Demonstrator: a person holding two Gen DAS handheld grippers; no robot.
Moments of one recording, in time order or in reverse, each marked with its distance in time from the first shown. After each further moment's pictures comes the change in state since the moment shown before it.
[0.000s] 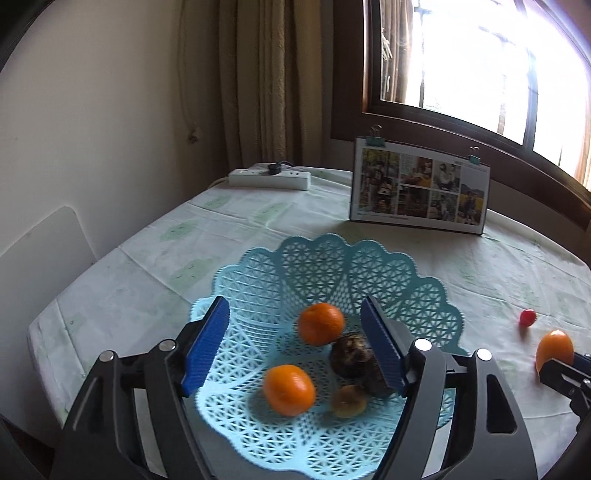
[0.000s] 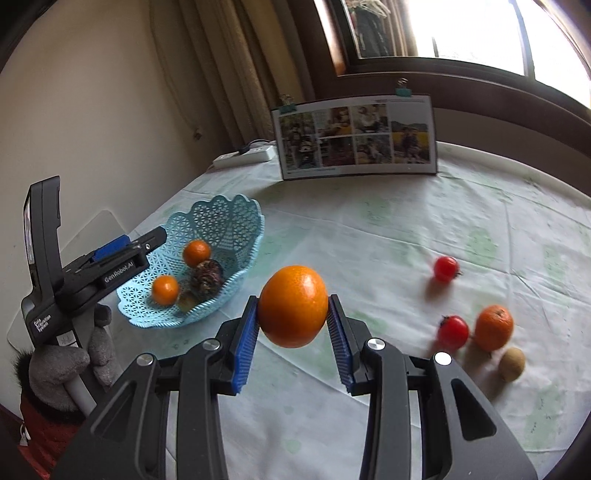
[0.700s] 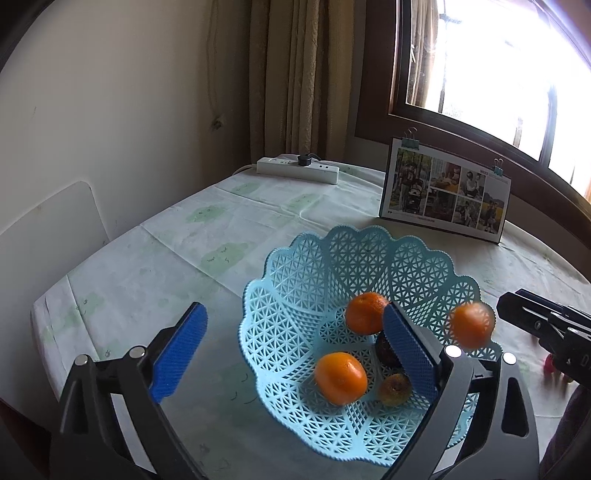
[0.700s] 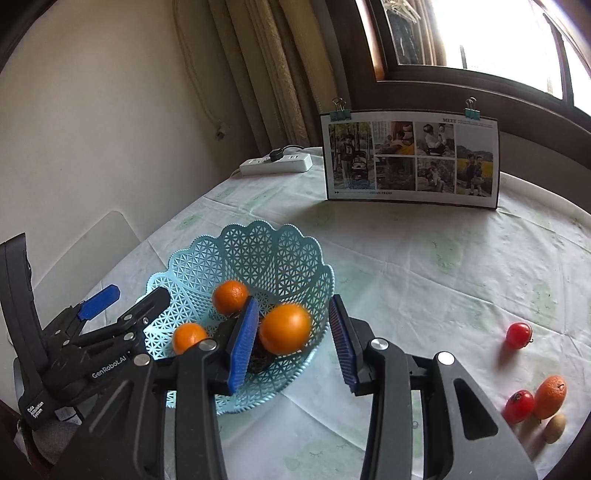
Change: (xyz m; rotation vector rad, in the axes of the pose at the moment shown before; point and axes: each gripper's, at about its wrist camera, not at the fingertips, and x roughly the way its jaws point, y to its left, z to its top) left arm 0.003 0.041 -0.007 -0.079 0.024 0.014; right arm 0.058 0.053 0.043 -0.049 -0.008 0.044
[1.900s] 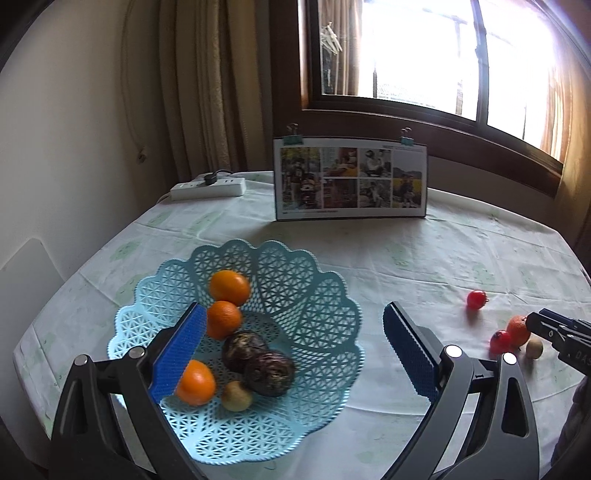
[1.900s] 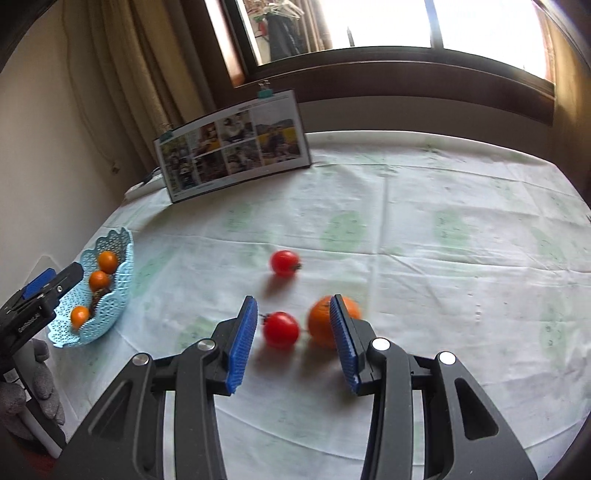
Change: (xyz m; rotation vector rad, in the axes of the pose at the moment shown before) left arm -0.022 -0.123 -0.003 0.214 -0.019 -0.145; right arm -0.095 -0.169 -0.066 0.245 -0.027 -0.283
